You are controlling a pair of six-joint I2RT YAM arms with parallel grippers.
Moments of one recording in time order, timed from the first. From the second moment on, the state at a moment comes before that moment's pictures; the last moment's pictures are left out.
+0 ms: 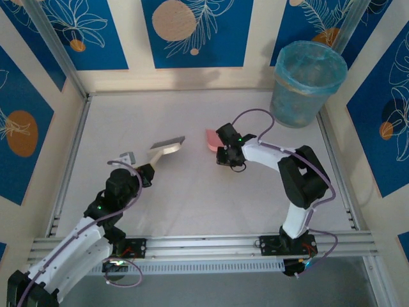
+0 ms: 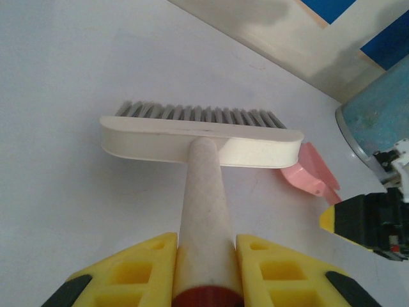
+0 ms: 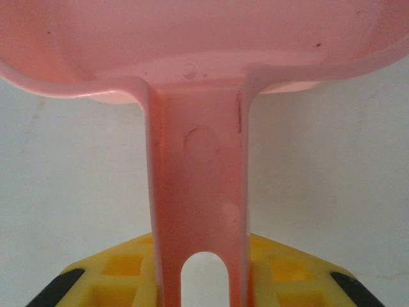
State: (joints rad) left arm -0.50 0.60 0.33 -0.12 -0.13 -0.70; right arm 0.57 1.79 1.12 -0.52 0.03 0.66
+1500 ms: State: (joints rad) left arm -0.66 1.30 0.60 0.07 -0.28 -0.54; right arm 0.45 1.11 0.60 -0.22 0.30 0.85
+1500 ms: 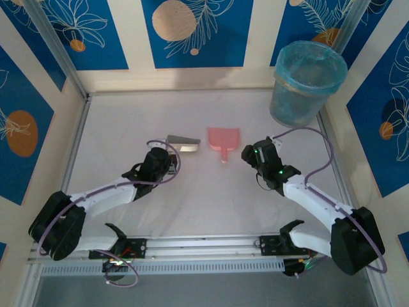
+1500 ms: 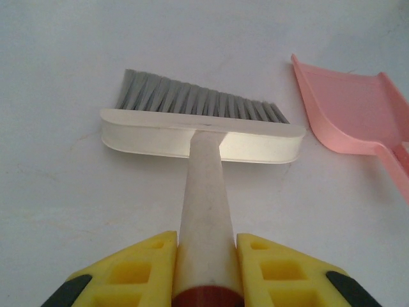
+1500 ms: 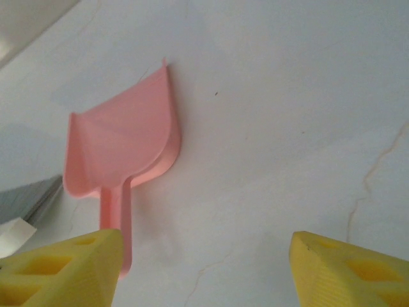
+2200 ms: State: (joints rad) left arm -0.66 1.33 0.58 0.11 -0.26 -0.57; right arm 0.44 1.10 0.56 -0.14 0.32 0.87
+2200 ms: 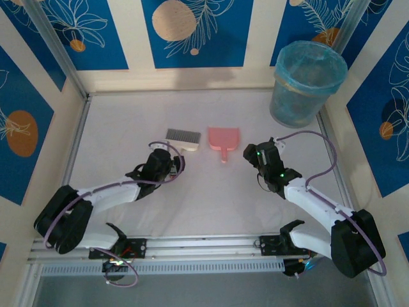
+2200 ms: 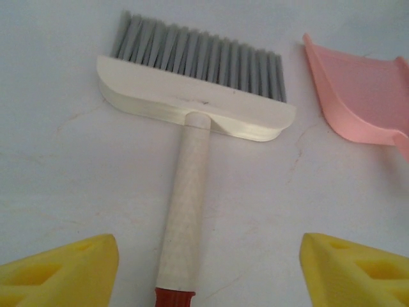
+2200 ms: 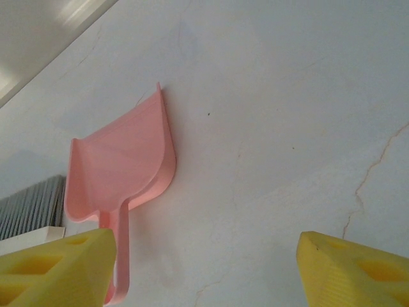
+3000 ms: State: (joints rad) left arm -0.51 1.01 0.91 -0.08 -0.41 -0.51; right arm 0.17 0.86 0.55 -0.02 0.33 0.52
